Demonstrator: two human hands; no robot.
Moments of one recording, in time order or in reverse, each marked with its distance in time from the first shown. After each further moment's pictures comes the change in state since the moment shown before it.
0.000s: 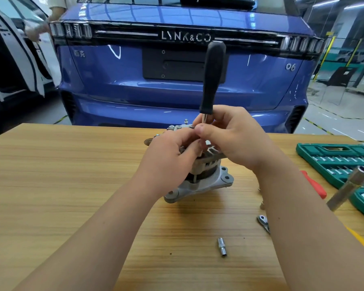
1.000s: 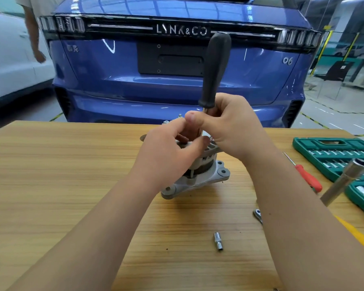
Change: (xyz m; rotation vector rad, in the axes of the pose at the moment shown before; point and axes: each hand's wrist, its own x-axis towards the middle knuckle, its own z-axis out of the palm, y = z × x) left_hand 0.001 0.007 0.002 0.052 0.045 -0.002; right_hand 0.002 -0.004 0.003 -0.042 0.136 0.049
